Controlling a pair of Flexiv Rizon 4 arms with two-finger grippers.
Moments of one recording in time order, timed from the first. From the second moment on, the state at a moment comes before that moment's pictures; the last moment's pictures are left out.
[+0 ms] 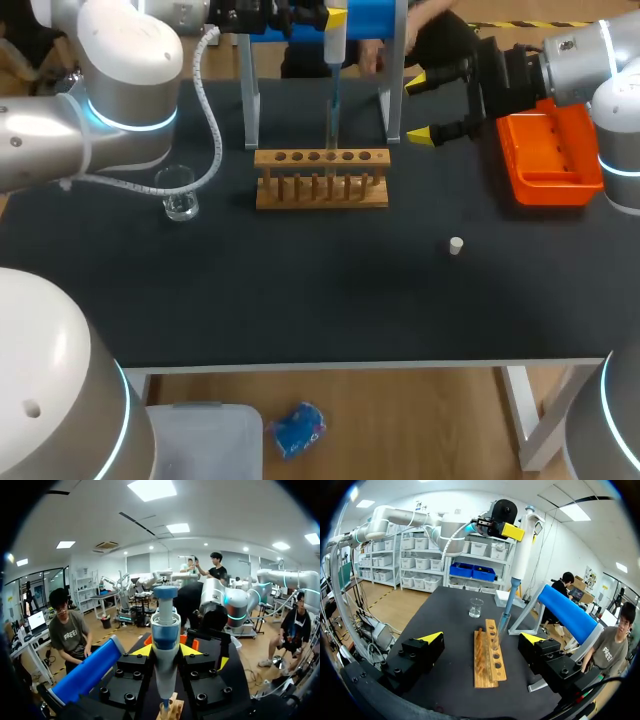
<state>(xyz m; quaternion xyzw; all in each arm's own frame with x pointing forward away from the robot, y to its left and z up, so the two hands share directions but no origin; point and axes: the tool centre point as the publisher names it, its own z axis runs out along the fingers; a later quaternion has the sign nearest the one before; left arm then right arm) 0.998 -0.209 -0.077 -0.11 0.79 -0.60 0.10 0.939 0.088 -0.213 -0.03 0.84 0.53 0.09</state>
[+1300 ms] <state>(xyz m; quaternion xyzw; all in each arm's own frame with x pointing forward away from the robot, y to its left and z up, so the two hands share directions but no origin) 0.998 -0.209 -0.081 -0.11 0.79 -0.60 0.10 0.949 0.085 -0.199 -0.05 0.84 0.53 0.11</state>
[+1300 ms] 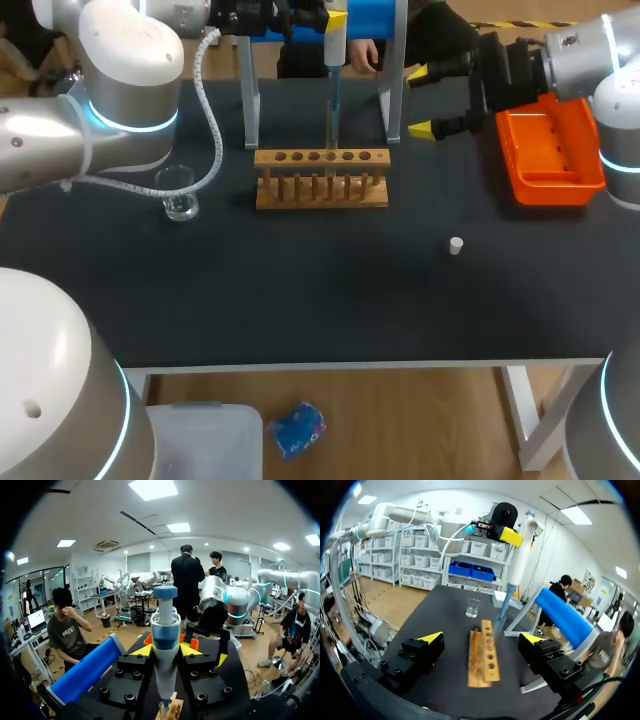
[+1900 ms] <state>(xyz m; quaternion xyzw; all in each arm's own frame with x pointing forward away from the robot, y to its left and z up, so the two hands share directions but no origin) 0.998 -0.209 -0.081 -0.11 0.79 -0.60 0.10 0.970 0.085 -0.071 -0.03 0.86 0.49 0.11</state>
